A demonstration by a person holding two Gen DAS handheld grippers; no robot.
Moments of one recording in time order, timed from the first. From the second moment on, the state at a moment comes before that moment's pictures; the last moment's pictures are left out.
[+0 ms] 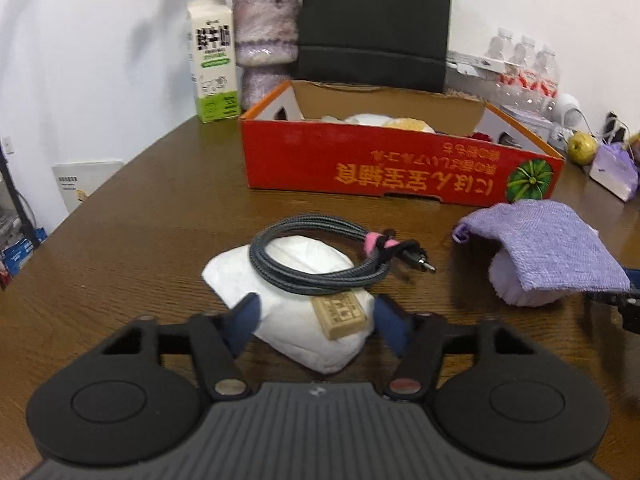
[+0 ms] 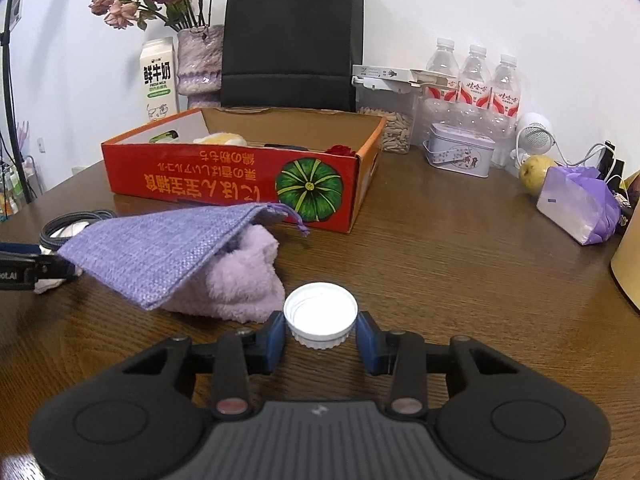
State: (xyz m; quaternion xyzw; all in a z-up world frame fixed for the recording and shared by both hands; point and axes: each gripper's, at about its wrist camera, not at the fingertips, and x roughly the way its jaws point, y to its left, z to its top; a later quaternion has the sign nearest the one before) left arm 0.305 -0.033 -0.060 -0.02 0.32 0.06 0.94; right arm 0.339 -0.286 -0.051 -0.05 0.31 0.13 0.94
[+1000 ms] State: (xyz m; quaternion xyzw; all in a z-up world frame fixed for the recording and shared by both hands) left arm 0.276 -0.032 -0.063 -0.02 0.30 0.04 0.95; right arm 0.343 -0.285 -0.048 -0.03 0.30 0.09 0.95
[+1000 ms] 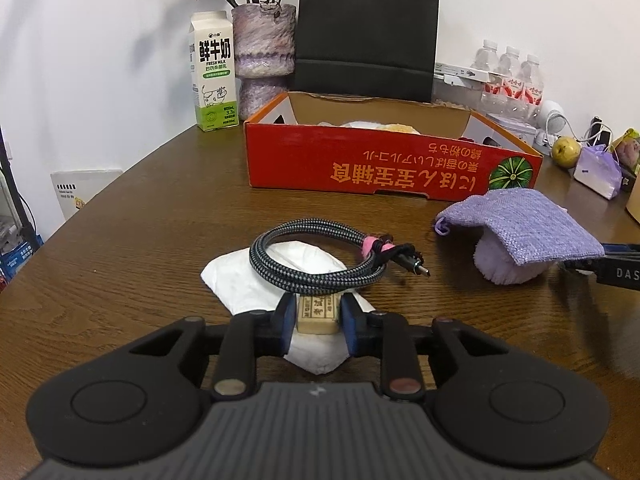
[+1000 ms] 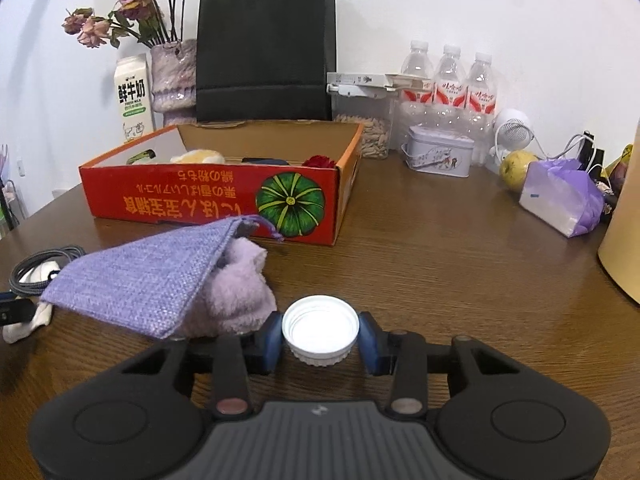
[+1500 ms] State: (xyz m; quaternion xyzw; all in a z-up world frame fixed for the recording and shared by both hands) left arm 0.263 -0.028 -0.059 -0.02 0.28 0.03 0.96; right arm 0.295 -0.275 -0.040 -0.04 0.26 0.09 0.96
